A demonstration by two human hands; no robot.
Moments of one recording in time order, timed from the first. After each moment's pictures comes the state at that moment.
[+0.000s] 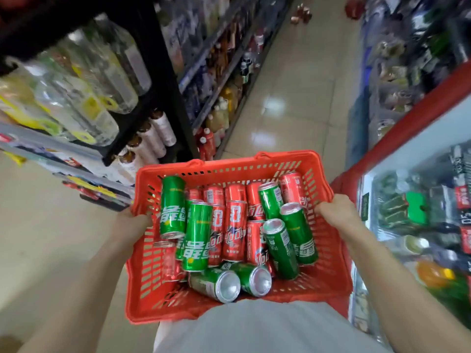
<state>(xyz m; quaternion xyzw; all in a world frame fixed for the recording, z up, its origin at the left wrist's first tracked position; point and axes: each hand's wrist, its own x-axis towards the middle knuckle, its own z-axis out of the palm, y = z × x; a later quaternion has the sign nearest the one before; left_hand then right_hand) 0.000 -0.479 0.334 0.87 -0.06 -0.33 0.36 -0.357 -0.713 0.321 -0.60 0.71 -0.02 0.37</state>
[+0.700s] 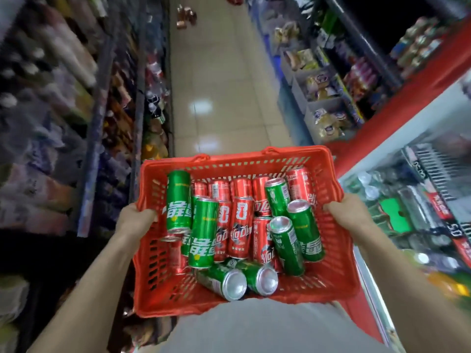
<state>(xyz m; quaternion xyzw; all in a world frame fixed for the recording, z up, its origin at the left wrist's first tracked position) 0.115 -0.951 0.289 0.83 -0.26 -0.42 0.26 -0.354 -0.974 0.319 -0.42 0.84 -0.10 0.34</state>
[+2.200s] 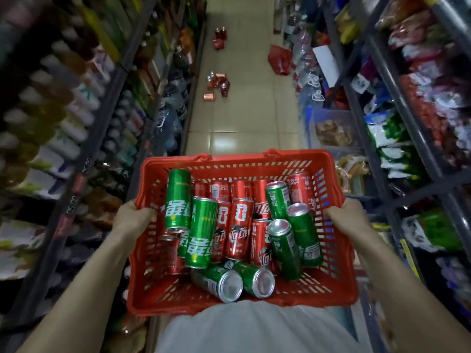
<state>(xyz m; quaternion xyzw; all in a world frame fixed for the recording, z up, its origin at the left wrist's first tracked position) 0.203 -2.102 0.332 0.86 -0.20 -0.39 0.28 -0.231 -2.191 0.328 -0.44 0.80 -0.10 0.39</state>
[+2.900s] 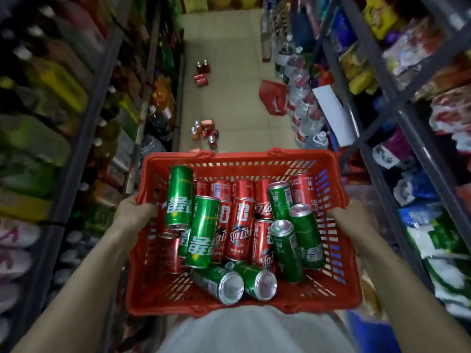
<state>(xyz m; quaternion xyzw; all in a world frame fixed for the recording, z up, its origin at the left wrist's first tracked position) 0.295 -2.736 0.338 0.83 -0.23 -0.42 0.29 -0.134 -2.773 0.313 -0.43 0.81 -0.14 0.36</state>
